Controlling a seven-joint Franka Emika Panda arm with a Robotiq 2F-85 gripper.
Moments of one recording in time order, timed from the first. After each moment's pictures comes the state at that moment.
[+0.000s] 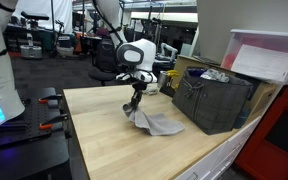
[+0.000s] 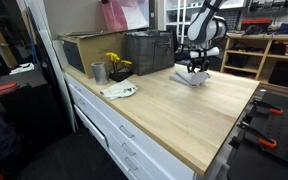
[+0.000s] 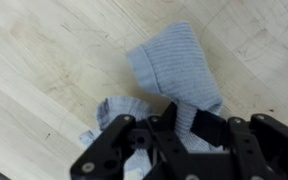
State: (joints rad) arm -0.01 0.46 -0.31 -2.17 0.09 2.58 0.50
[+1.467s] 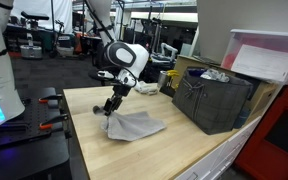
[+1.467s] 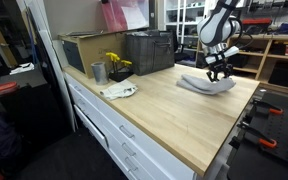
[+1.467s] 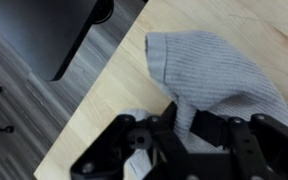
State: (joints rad) arm -0.02 0.37 -0.34 -2.33 -0.11 2.29 0.66
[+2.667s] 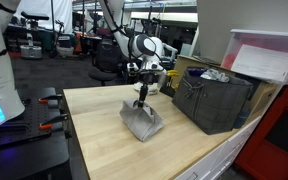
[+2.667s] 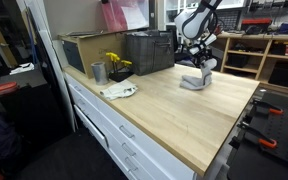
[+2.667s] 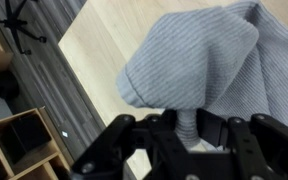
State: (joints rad) arm -0.02 0.51 -0.28 -1.93 -0.41 2.13 0.68
